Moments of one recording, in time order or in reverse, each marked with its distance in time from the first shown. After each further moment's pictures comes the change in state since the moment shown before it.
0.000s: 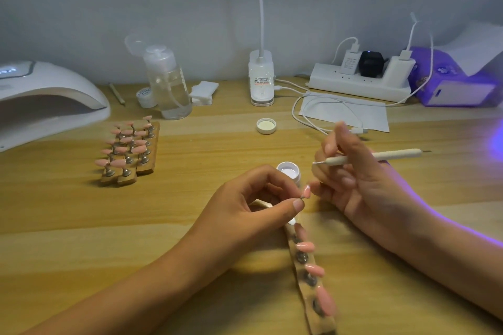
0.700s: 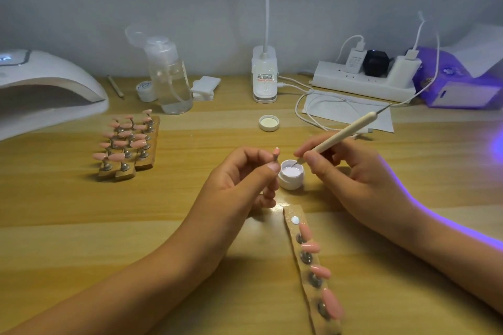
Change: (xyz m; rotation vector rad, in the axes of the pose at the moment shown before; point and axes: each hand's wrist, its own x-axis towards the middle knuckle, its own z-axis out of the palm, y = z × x) left_hand 0.007 0.002 -0.004 -0.329 0.187 -0.097; right_hand 0.009 0.009 -0.016 -0.964 -0.076 -0.475
